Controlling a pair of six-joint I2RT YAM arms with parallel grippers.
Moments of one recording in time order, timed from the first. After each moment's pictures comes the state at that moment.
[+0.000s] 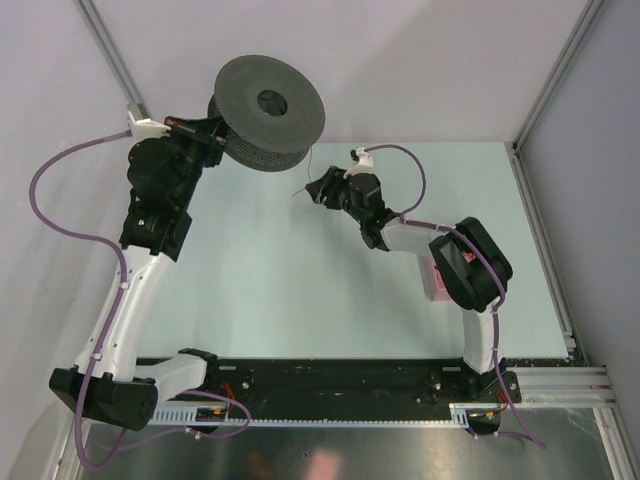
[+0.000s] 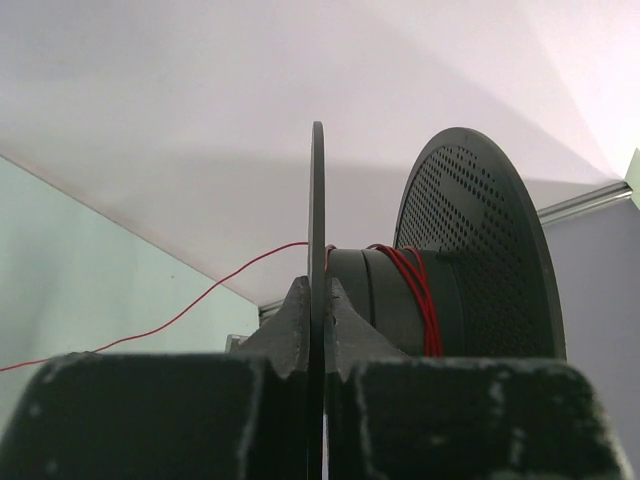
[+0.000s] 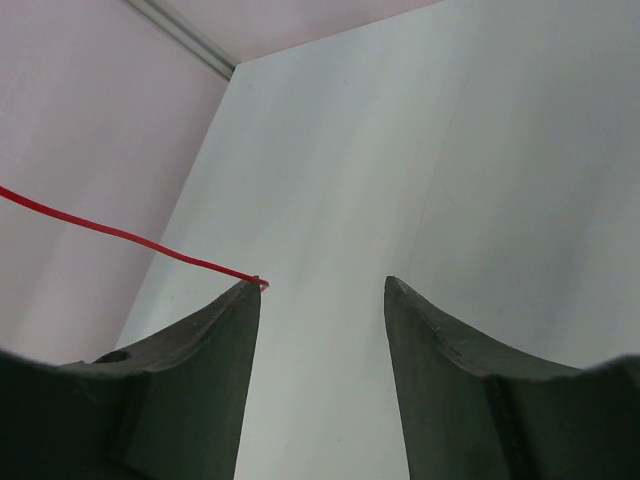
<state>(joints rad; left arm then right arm) -0.21 1.13 1.32 -0.08 -0.03 -1.13 0.63 1.99 1.26 0.60 0.02 0.70</state>
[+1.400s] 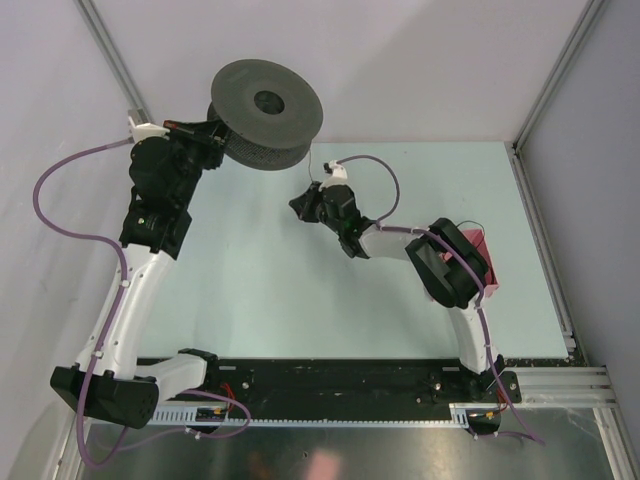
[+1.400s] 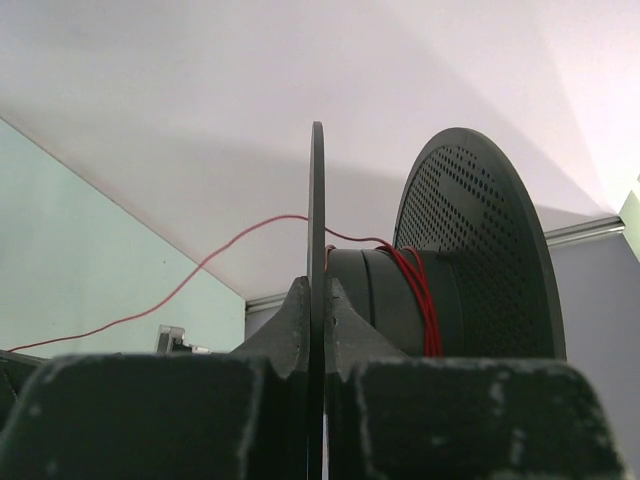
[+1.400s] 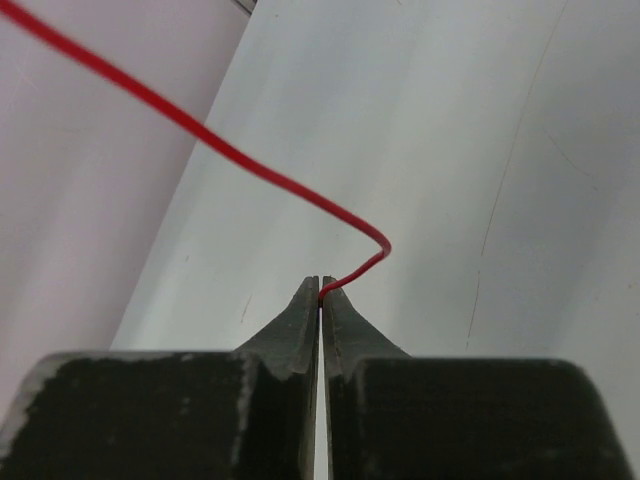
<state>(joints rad) -0.20 1.14 1.33 -0.13 -0.04 -1.24 0.74 2.12 1.36 0.59 0.04 0.73</state>
